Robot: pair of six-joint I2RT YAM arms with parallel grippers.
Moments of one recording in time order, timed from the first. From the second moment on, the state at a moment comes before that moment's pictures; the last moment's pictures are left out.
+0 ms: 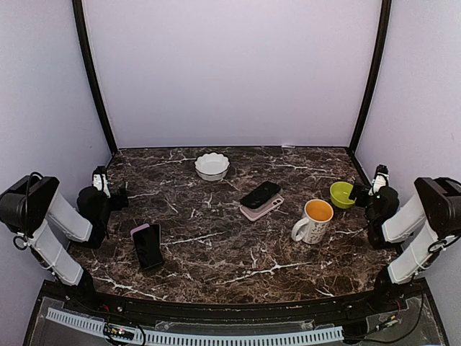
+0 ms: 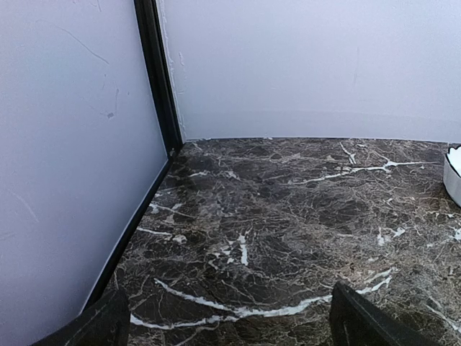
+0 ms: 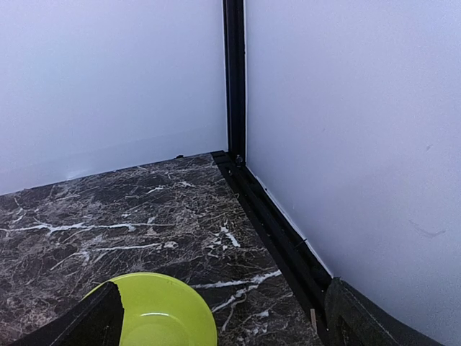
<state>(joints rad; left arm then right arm) -0.04 1.60 0.25 1.19 -0.23 0.04 -0.01 1.55 0.21 1.24 0.26 0.06</state>
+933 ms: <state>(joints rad) -0.10 1.56 0.19 1.30 -0.31 0.08 -0.02 1.02 0.66 0.45 0.06 0.11</state>
